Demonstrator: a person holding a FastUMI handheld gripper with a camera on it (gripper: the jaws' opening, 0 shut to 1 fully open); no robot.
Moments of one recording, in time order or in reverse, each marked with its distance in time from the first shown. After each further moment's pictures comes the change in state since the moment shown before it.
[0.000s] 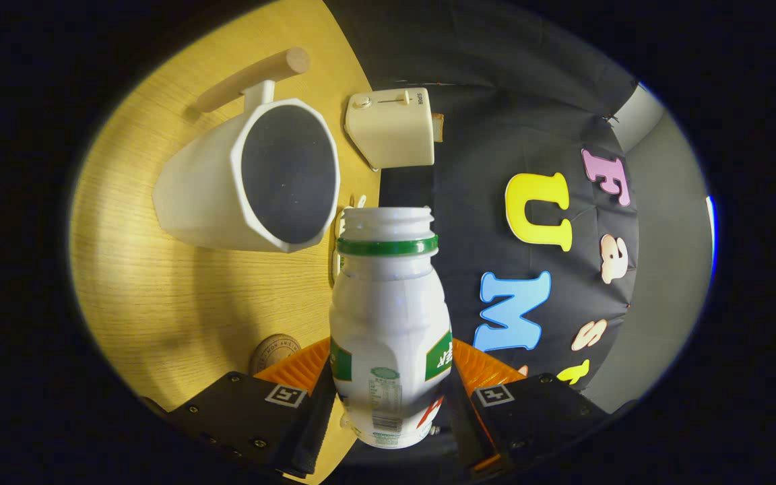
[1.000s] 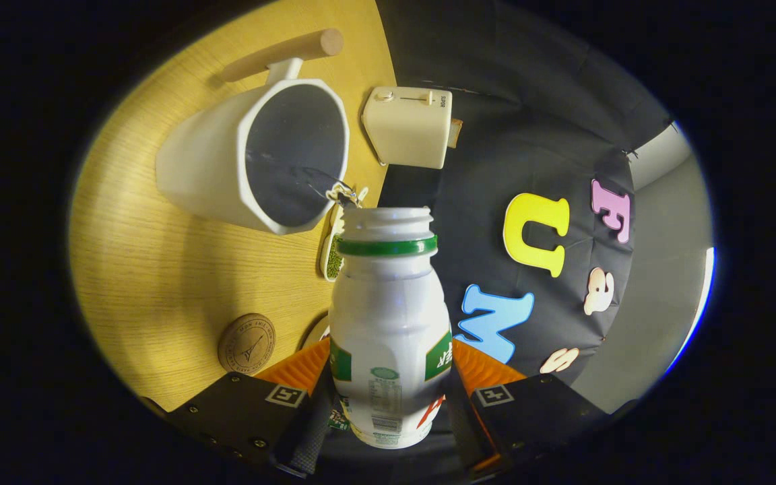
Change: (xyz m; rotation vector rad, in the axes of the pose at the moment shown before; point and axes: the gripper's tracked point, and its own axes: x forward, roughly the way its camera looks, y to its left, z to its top) arm 0.002 -0.017 0.001 -0.167 0.020 -0.039
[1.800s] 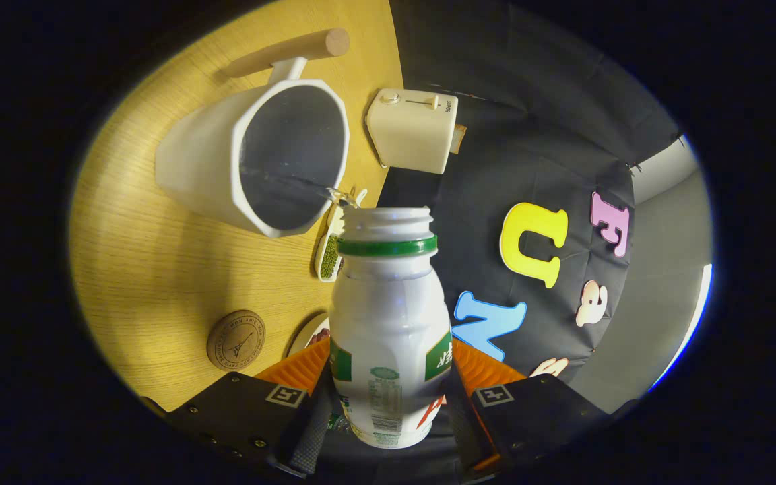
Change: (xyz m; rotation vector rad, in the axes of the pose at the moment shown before) arm 0.002 -0.010 0.009 -0.053 -0.015 -0.019
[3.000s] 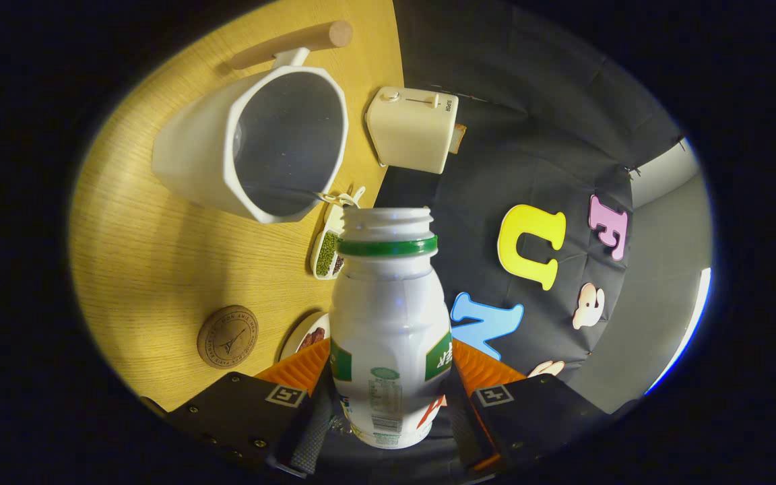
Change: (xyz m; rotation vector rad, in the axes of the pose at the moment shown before) arm 0.002 -0.002 -0.008 -0.015 0.003 -0.006
